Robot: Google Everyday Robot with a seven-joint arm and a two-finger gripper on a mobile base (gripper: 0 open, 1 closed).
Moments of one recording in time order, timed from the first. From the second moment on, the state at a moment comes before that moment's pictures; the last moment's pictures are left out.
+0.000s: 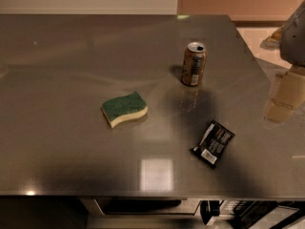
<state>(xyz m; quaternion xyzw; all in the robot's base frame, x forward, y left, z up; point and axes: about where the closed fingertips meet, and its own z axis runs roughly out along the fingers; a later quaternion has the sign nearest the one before) 0.438 -0.217 0.976 -0.60 0.78 -0.03 0.16</state>
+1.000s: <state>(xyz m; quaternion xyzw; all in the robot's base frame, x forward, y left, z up) 0.494 -0.191 0.967 -0.60 0.77 0.01 0.20</state>
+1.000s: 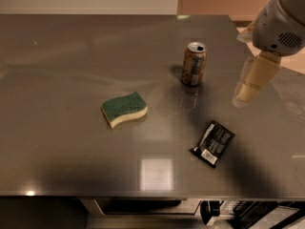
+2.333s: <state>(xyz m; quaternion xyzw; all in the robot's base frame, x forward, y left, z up) 0.621 -0.158 0.926 -0.54 0.79 0.10 0.27</state>
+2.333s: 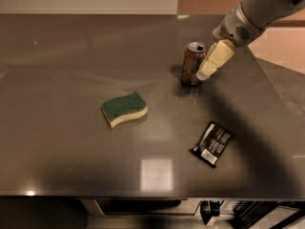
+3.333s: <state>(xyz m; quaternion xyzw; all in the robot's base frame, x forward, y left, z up) 0.660 -0.140 0.906 -0.53 0.79 0.12 0.27</state>
